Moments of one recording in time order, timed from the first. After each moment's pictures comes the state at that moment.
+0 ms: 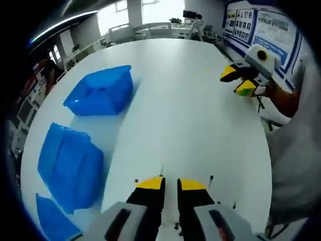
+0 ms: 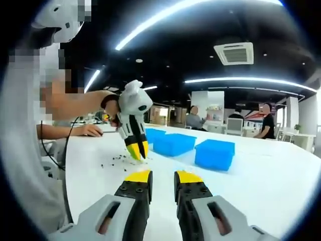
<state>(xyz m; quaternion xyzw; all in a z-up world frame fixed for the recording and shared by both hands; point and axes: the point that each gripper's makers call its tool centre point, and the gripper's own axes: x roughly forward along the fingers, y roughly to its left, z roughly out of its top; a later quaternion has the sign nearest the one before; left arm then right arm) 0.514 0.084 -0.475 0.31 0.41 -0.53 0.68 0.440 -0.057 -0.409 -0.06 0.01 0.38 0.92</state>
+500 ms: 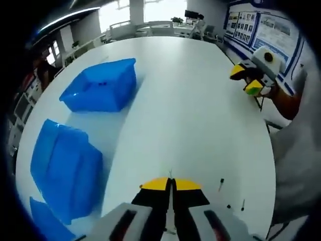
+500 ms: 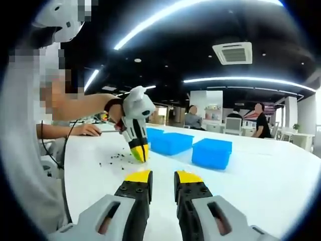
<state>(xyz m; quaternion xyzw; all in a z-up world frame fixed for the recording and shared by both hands) 0.519 0.080 -0.481 0.29 0.41 -0.55 0.66 0.443 -0.065 -0.412 -0.06 0.01 0.37 0.93</state>
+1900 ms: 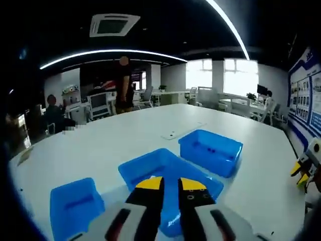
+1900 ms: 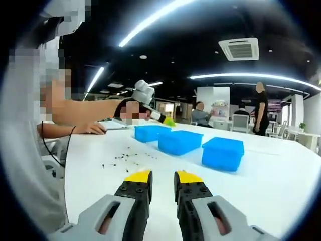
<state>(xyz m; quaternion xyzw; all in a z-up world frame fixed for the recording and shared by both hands) 0.666 0.150 -0.389 0.06 0.20 -0.32 0.93 0.451 -0.039 -0.416 -0.07 0.03 0.40 0.91</state>
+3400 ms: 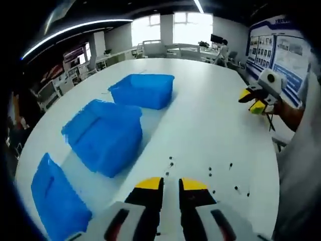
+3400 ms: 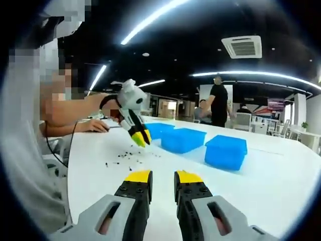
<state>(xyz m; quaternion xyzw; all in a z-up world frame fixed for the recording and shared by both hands) 0.535 0.123 -0.461 0.22 0.36 -0.49 0.76 0.446 -0.038 -0.417 -0.07 0.04 0.41 0.91</state>
